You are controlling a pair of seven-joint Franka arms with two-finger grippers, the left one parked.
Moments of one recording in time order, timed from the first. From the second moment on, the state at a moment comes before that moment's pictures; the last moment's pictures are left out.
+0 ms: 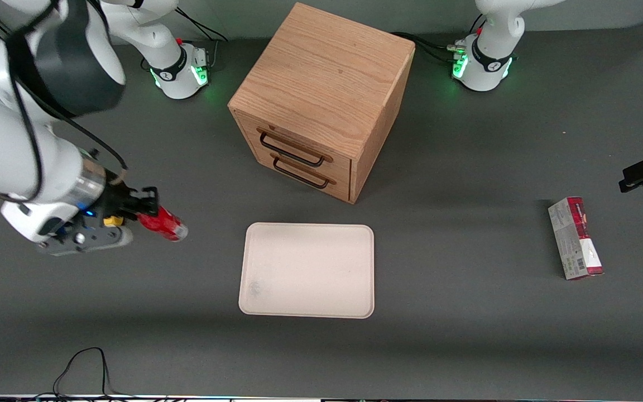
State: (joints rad) arm 0.36 0.53 -0.11 -0.96 0.08 1.42 0.14
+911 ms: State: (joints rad) arm 0.43 0.74 -0.06 -0.80 0.08 1.52 0.23
